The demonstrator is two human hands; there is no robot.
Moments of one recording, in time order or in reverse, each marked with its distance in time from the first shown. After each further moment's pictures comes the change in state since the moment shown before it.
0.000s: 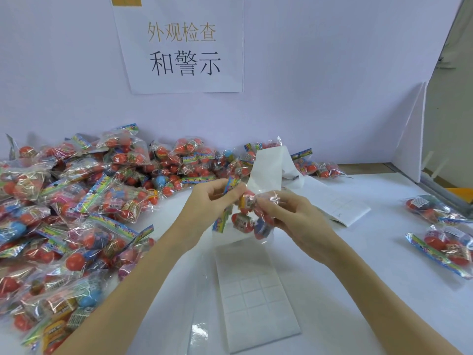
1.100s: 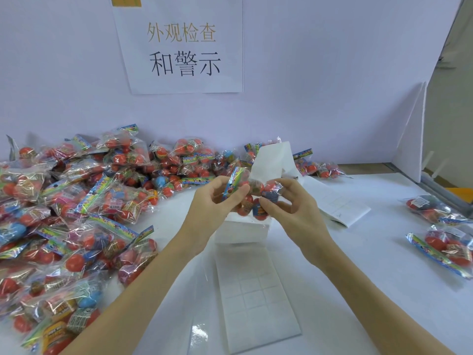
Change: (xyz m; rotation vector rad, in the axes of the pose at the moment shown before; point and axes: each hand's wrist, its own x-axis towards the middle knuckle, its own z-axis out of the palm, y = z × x) left_hand -0.004 -0.003 0.014 -0.103 0.040 0.040; right_hand 0.002 0.007 0.010 -0.015 0.277 -0.117
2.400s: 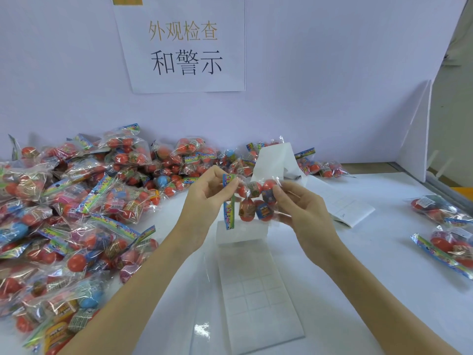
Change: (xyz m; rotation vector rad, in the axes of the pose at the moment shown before) left_hand 0.003 0.009 -0.010 0.009 0.059 0.006; right_hand 0.000 -0.006 -0.001 0.159 -0.013 0.078
